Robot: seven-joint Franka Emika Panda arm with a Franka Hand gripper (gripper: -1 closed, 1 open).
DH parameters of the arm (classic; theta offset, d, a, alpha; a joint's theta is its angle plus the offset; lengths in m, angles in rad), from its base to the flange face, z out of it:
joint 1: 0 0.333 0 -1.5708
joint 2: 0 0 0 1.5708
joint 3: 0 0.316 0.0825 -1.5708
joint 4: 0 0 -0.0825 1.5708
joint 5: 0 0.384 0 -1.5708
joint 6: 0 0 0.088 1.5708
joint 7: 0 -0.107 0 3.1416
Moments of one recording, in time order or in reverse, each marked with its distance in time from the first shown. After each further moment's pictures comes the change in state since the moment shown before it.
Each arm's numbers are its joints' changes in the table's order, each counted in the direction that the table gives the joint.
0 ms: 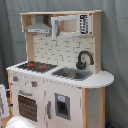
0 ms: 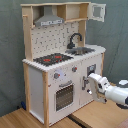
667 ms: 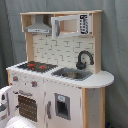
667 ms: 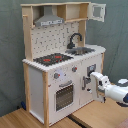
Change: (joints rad) arm -0.019 -0.003 0.026 0.074 0.000 -0.048 -0.182
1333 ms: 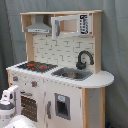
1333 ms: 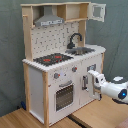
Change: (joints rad) arm -0.140 0.000 0.015 0.011 0.000 -0.160 -0.032
